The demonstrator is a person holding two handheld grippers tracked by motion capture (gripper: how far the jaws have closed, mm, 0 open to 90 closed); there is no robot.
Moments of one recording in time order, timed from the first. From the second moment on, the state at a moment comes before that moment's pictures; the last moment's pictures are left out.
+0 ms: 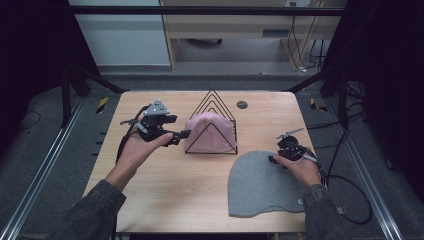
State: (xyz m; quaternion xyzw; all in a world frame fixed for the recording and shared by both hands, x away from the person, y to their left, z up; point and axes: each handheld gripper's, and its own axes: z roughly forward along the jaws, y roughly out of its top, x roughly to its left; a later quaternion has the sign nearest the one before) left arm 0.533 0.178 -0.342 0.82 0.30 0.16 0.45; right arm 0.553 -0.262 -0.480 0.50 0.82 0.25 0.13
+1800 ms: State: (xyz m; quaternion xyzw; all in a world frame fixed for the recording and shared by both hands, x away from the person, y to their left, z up) left arm 0.468 0.171 -0.400 0.87 0.21 0.06 0.44; right arm 0.459 -0.139 -0.278 0.19 0.85 0.46 0.18
